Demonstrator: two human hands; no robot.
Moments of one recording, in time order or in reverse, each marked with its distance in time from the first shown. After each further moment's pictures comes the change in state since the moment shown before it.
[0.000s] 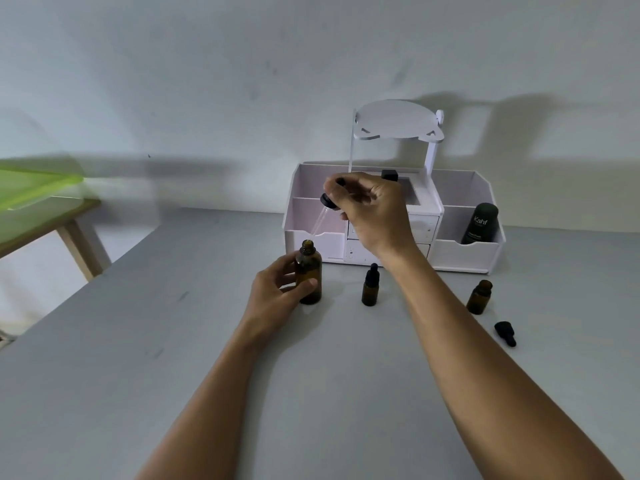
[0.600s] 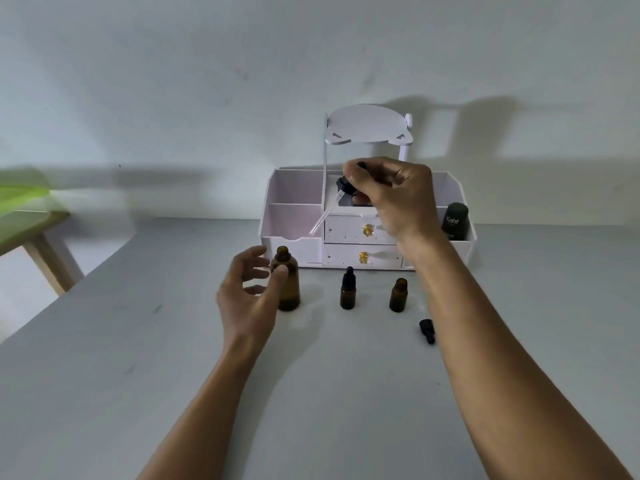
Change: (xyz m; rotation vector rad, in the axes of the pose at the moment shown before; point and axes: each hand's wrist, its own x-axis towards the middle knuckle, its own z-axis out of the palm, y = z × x) left_hand -0.022 0.034 0.025 -0.026 0.391 0.089; right_hand 0.002 -0.024 -0.058 0.054 0.126 0.024
